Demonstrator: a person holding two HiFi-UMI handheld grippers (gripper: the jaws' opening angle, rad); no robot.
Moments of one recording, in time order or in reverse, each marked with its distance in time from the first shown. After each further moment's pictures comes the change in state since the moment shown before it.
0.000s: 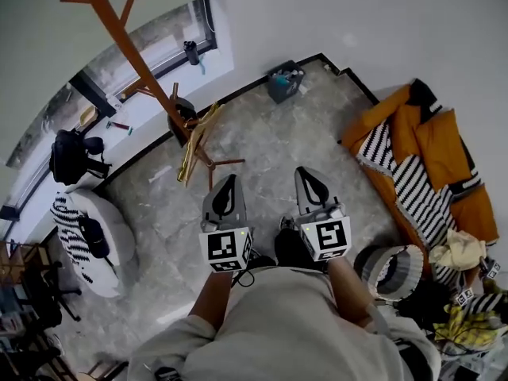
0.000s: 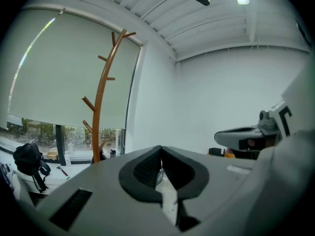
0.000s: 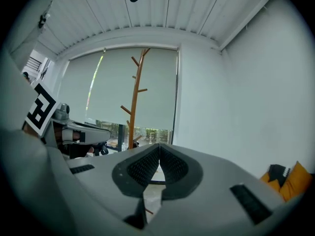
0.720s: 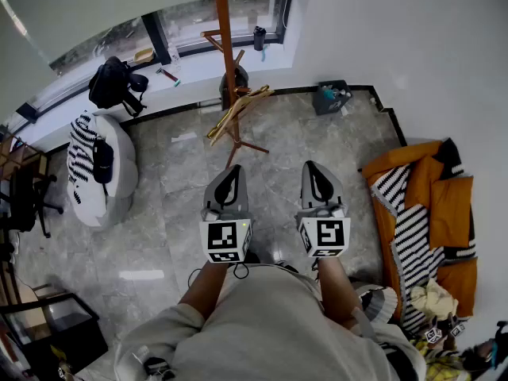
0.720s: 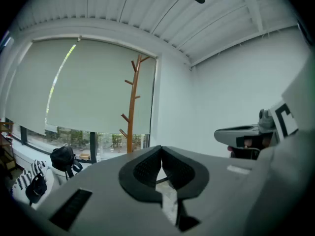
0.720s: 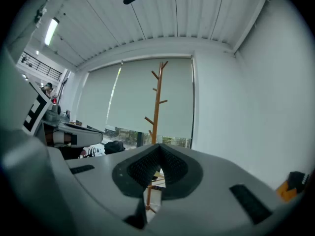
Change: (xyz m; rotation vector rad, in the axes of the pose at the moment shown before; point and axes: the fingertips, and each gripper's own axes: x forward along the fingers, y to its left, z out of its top) left arm -0.128 -0.014 0.011 -0.004 -0.063 0.267; right arm -0.062 0.054 0.034 -0.030 -0.081 0.169
